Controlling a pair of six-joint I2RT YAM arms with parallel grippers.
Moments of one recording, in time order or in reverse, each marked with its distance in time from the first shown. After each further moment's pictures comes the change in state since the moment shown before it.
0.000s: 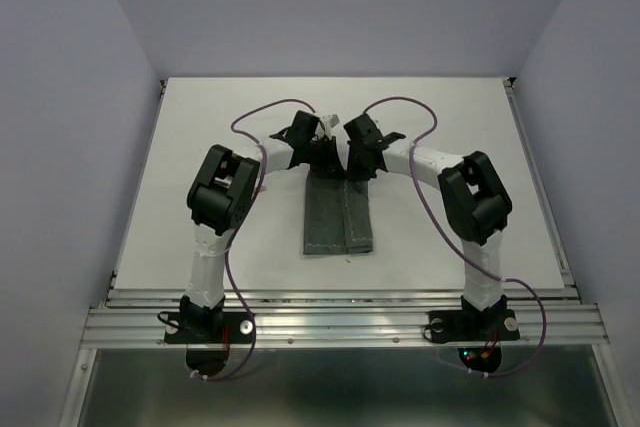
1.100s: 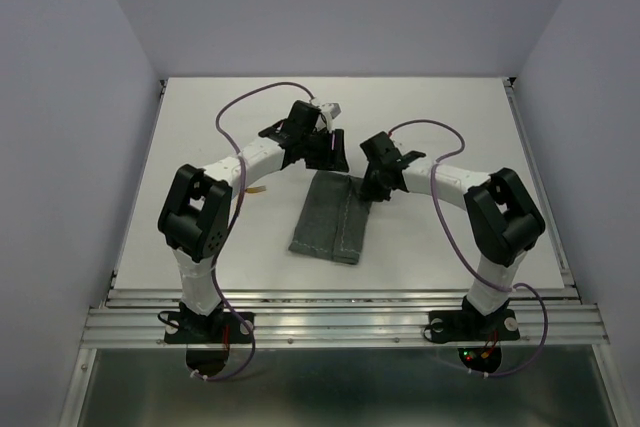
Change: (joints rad) left arm -0.060 -0.262 -0.033 -0.187 -0.155 0.082; right arm 0.001 -0.253 -0.345 0.054 -0.005 0.258
